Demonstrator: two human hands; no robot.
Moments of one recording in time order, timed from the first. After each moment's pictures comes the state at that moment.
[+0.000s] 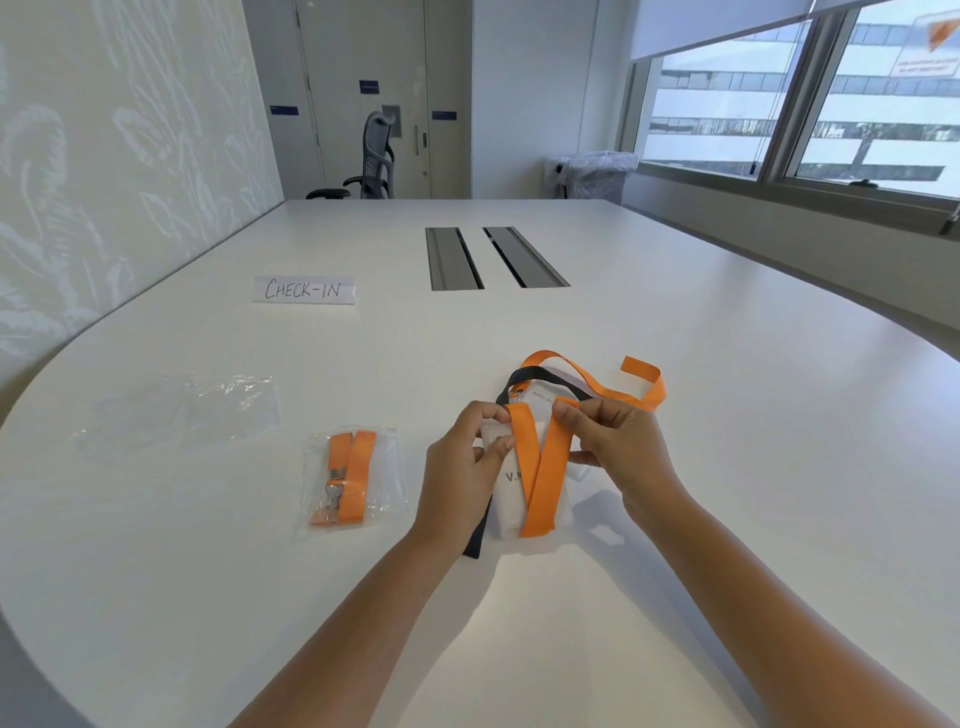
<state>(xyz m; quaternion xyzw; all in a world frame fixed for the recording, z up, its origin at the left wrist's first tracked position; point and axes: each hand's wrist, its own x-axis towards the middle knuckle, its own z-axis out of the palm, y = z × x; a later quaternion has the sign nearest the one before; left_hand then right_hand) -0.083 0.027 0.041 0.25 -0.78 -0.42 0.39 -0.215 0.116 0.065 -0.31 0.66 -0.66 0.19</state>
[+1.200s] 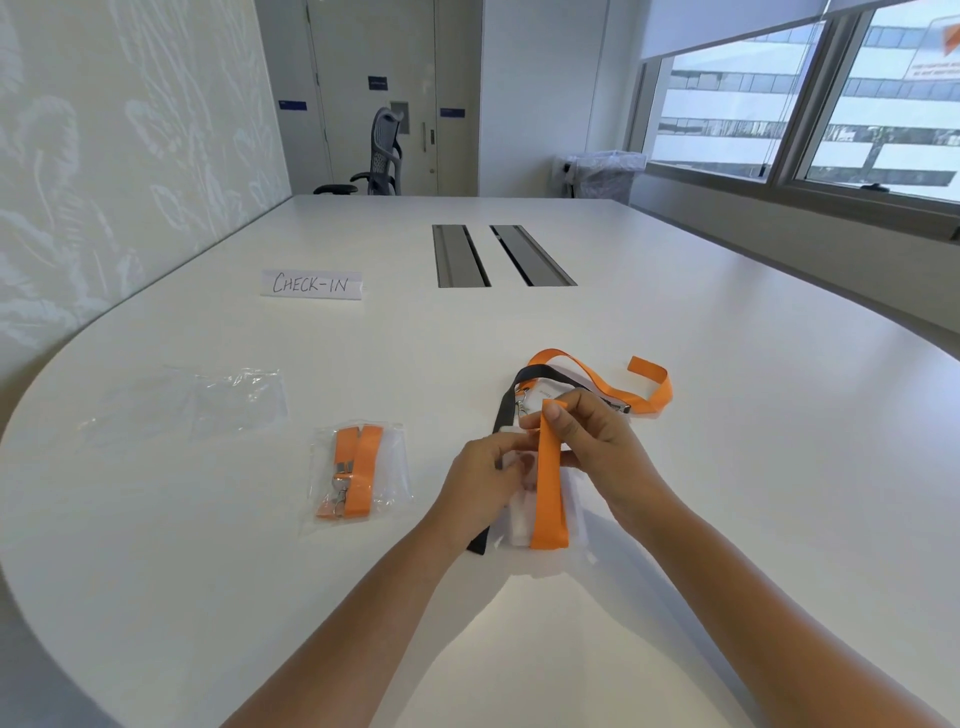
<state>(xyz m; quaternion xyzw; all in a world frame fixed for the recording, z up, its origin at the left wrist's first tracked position) -0.089 0.031 0.043 0.26 -0.79 -0.51 0.23 -0.198 0.114 0.065 -0.43 0.61 -0.62 0.25</state>
